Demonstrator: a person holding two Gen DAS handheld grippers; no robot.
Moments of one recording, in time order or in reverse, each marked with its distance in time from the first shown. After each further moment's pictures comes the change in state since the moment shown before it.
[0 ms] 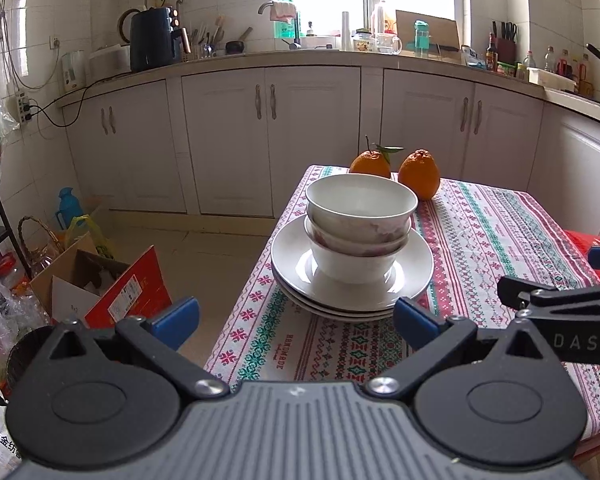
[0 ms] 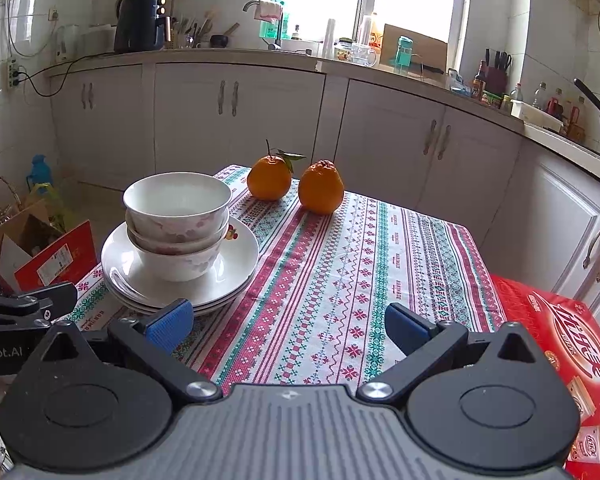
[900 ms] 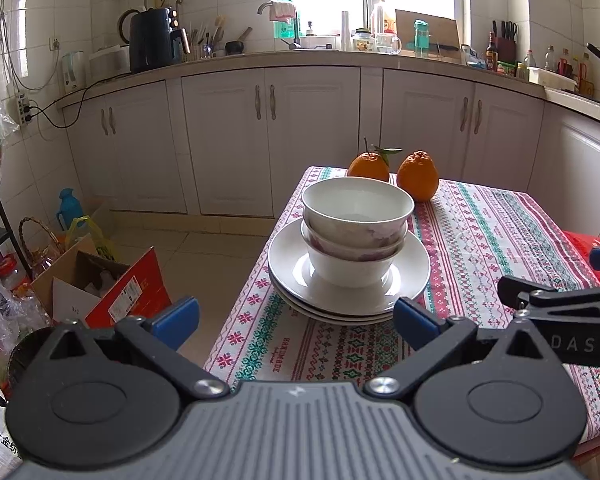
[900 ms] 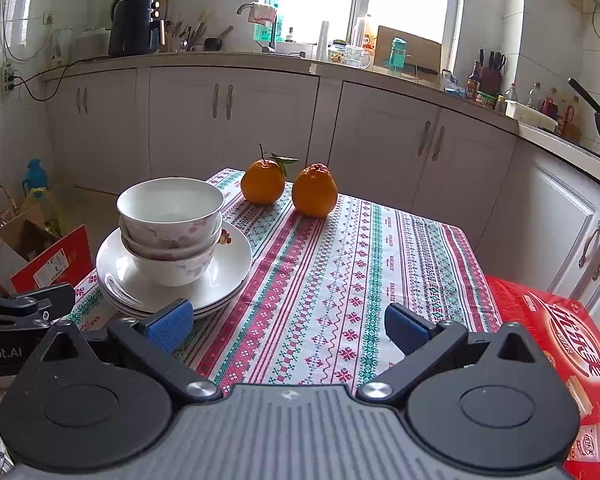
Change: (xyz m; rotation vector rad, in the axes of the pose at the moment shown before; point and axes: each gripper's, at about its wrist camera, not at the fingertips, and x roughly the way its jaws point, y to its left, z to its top) left arm 0.000 -0.004 0.002 0.001 0.002 0.002; right arm -0.001 -0.002 0.002 0.012 -0.005 -0.014
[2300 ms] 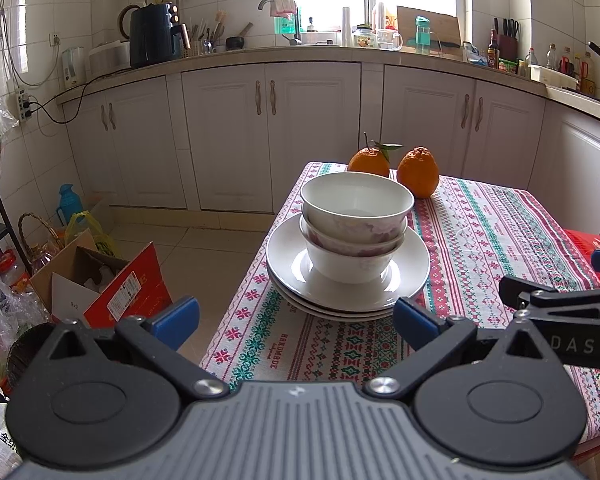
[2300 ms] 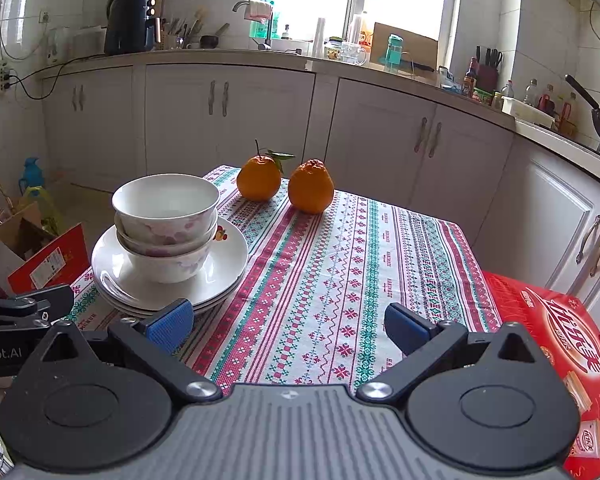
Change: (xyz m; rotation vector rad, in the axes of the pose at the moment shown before) left arm 0.003 -0.001 0.001 -0.004 0.014 -0.001; right arm 0.003 -0.001 -0.001 0.006 0.007 -0.010
